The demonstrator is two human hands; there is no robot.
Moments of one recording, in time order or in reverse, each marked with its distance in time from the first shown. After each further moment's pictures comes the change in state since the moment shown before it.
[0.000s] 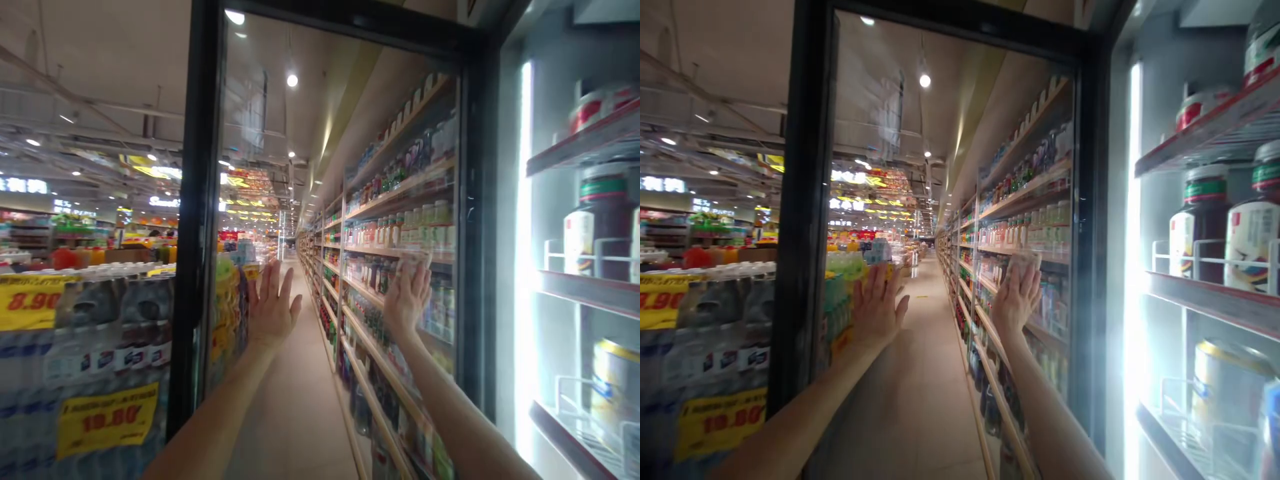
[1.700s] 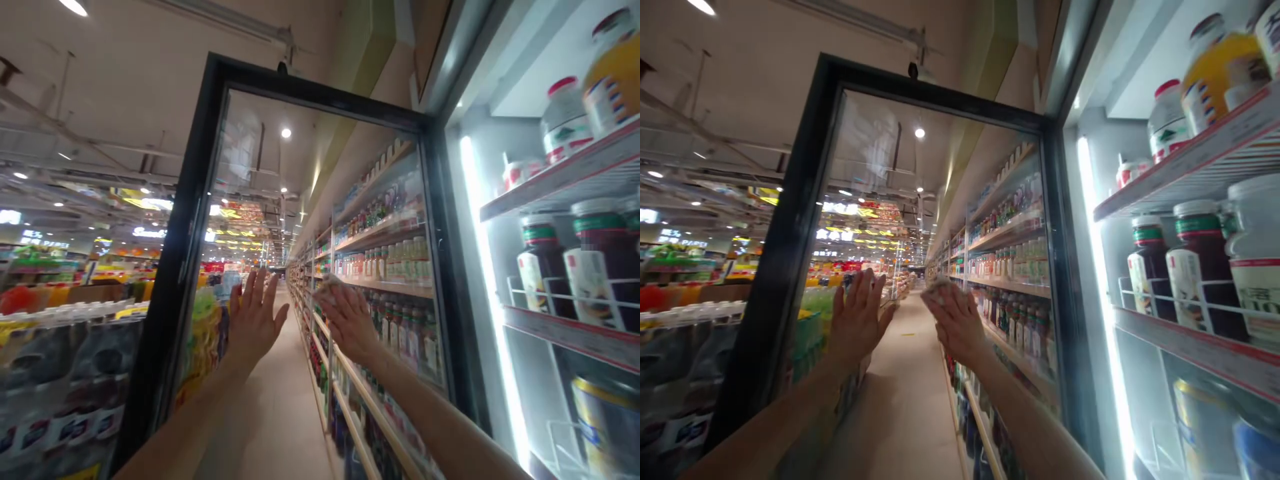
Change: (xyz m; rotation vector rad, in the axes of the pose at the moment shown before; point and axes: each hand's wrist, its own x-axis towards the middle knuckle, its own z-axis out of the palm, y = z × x) left_hand 0.066 -0.011 -0.004 0.056 0.104 0.061; right_hand 0.050 -0.031 0.009 0.044 -0.242 -0.690
